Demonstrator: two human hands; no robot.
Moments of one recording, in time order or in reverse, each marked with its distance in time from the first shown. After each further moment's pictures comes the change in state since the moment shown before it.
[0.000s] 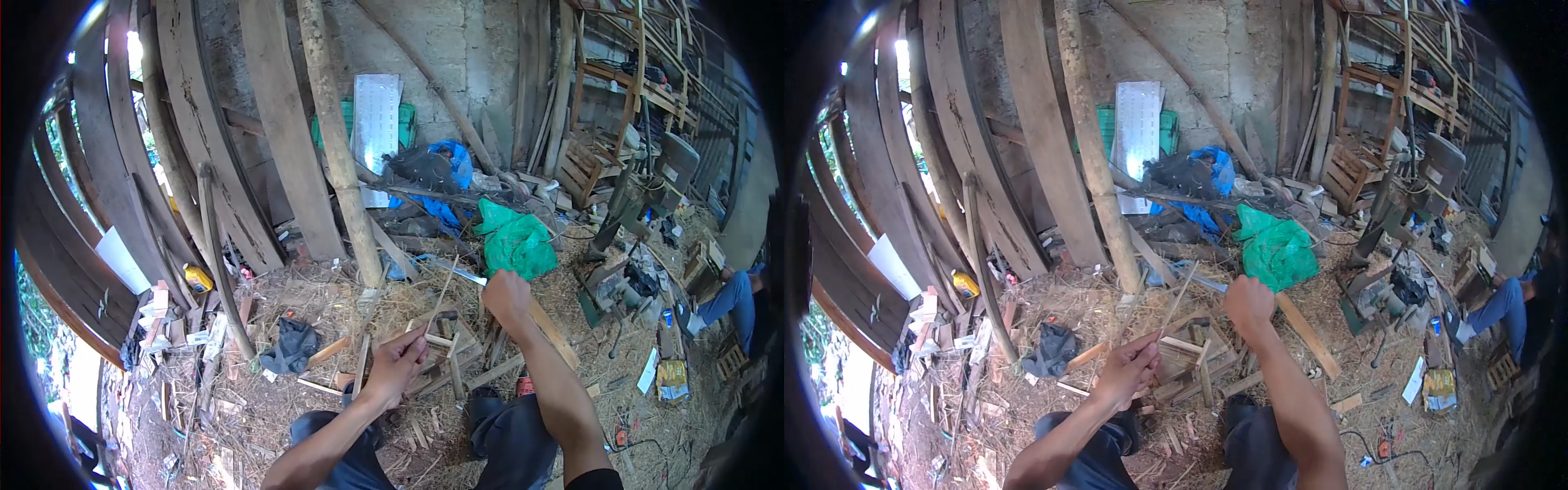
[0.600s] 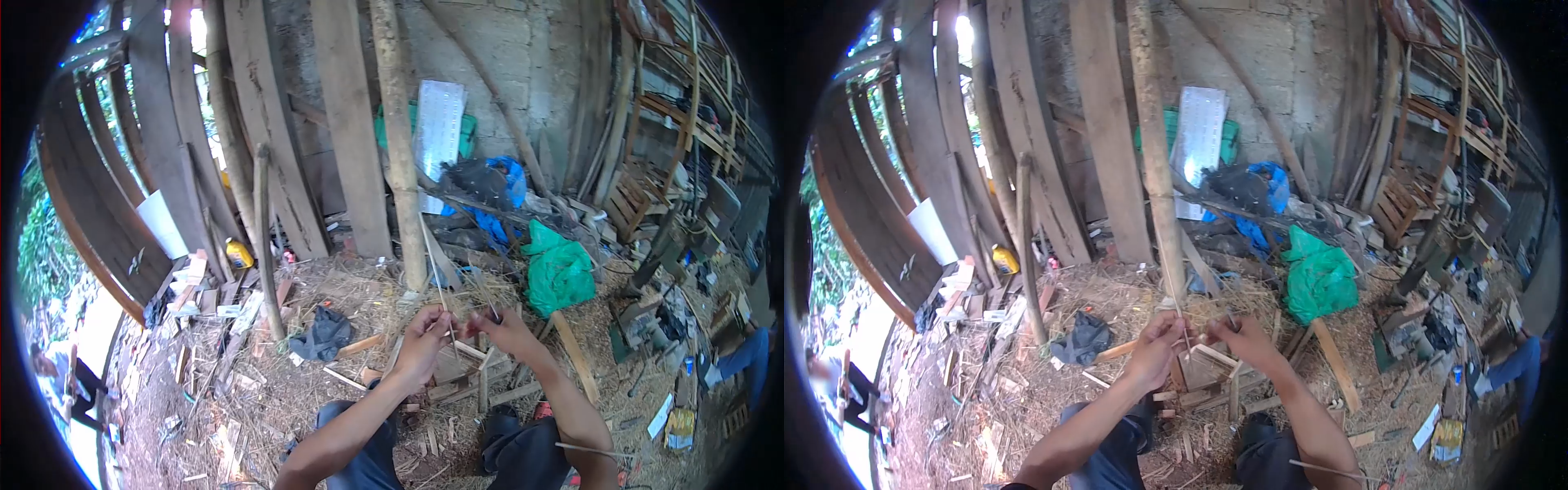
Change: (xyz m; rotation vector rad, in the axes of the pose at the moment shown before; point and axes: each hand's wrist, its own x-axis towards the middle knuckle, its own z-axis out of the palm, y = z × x) left_hand 0.040 -0.006 -0.027 -0.323 0.105 0.268; right_hand -0.037 -0.046 0.007 0.922 -0.640 -0.264
